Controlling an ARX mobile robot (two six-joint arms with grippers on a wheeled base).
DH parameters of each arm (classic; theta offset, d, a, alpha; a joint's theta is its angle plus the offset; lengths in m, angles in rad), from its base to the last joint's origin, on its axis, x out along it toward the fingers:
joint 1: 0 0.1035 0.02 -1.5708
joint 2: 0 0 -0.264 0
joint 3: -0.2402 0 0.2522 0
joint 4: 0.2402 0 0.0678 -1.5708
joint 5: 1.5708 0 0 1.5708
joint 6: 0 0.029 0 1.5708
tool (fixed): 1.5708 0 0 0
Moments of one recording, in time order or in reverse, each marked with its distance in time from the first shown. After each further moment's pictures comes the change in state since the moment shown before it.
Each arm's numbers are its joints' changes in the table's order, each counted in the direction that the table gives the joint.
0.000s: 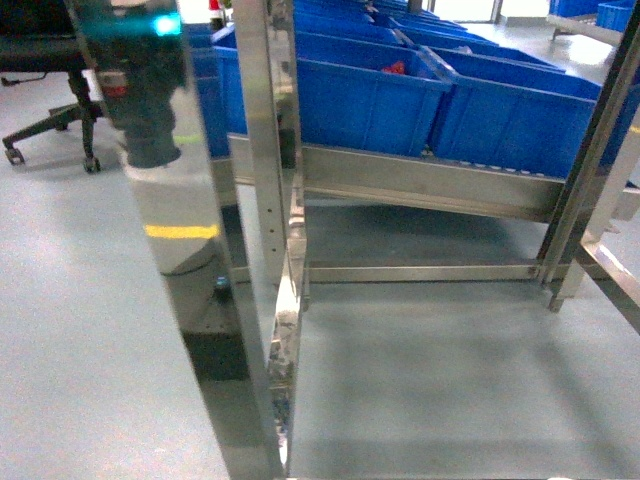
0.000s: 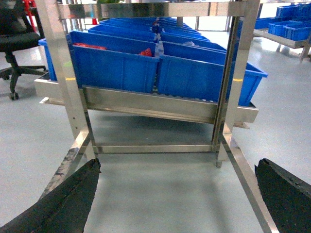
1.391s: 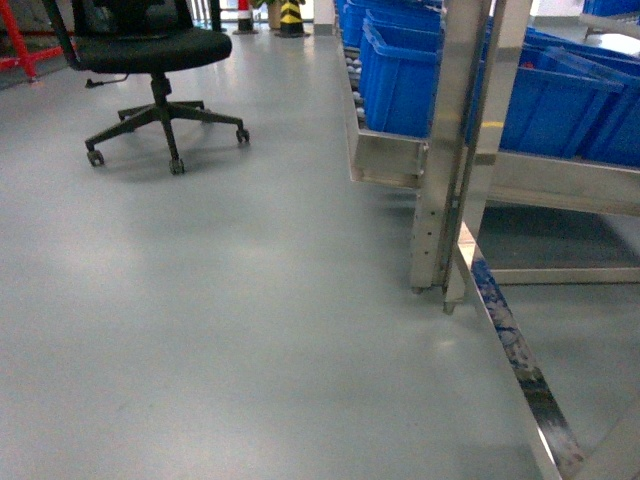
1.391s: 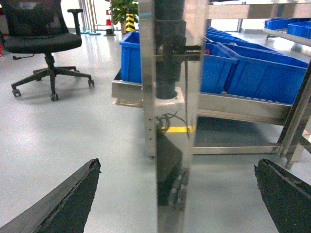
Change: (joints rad) left arm 0.000 0.000 0.000 -0.002 0.000 0.000; right arm 0.000 0.000 0.000 0.002 0.000 0.000
